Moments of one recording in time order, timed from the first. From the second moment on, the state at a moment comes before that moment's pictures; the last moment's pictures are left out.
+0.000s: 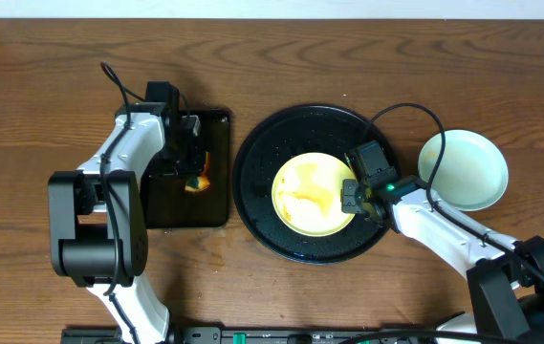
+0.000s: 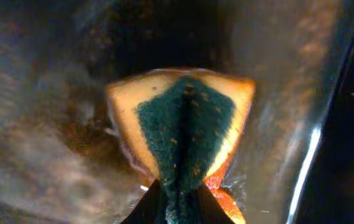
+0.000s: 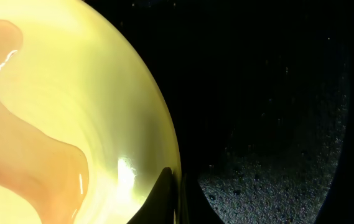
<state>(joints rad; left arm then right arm) -0.01 1.94 1.27 -0.86 0.16 -0.03 0.46 1.61 0.79 -0.39 0.09 0.49</state>
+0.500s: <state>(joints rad) -0.01 1.70 1.26 -0.88 0.10 -0.13 0.45 1.60 0.78 -0.30 0.09 0.42</state>
